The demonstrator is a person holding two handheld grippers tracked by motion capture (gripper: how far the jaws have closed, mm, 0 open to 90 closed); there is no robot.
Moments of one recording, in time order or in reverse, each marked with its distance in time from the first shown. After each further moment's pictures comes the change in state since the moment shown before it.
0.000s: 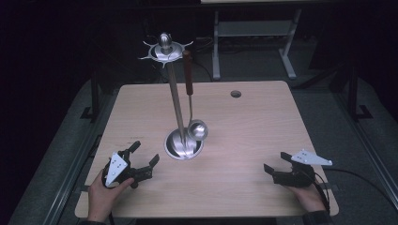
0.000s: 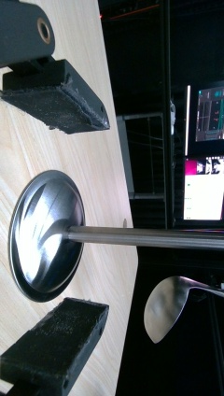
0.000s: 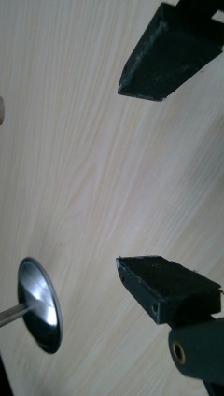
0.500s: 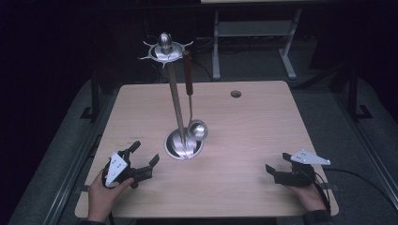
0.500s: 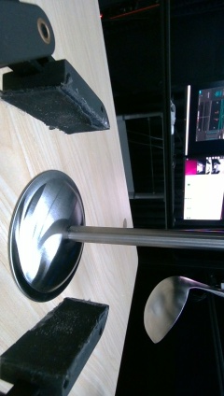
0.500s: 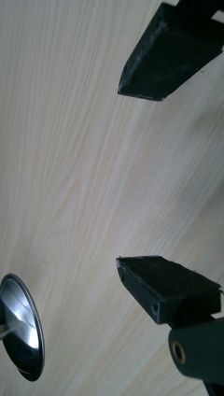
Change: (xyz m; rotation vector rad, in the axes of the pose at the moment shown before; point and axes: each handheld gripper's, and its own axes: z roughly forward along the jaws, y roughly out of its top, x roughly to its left) left arm 0.000 0.000 0.000 0.002 -0.001 0.000; right arm -0.008 -0.006 0.005 0.041 -0.035 -0.016
